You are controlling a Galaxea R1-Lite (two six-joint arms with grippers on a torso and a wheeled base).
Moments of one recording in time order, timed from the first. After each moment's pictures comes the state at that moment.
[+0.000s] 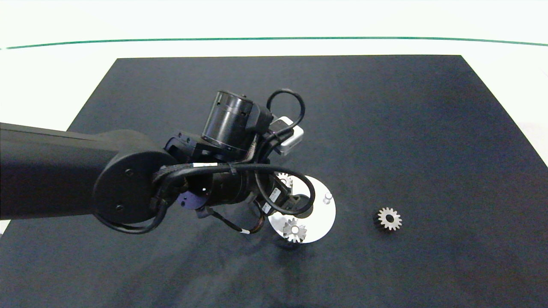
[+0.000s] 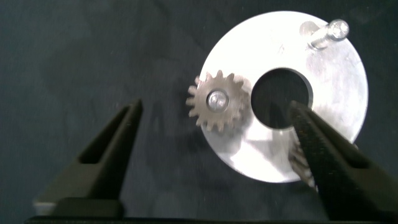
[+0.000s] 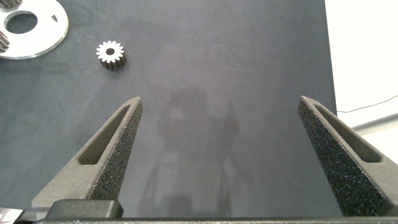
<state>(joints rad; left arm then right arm) -0.76 1.80 -1.30 0.06 0.18 0.31 0.09 0.26 -0.46 0.25 -0.06 -0.23</state>
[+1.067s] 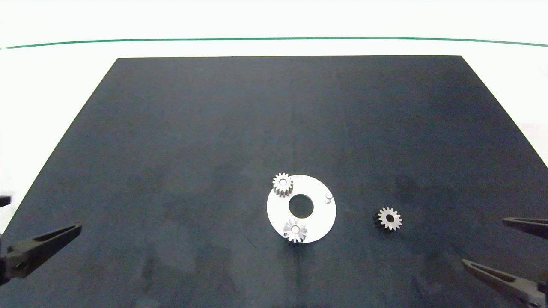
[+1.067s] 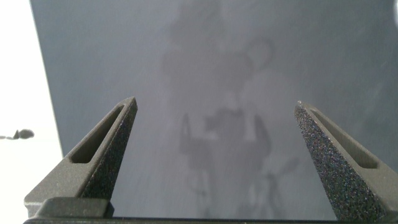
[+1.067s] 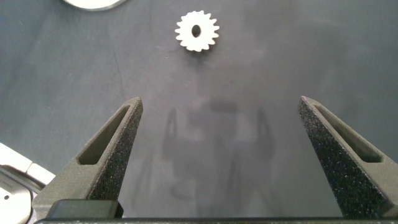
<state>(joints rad) -0.22 0.81 -0.80 0.40 0.17 0.15 0.37 1.02 -0.60 0.08 0.02 -0.22</state>
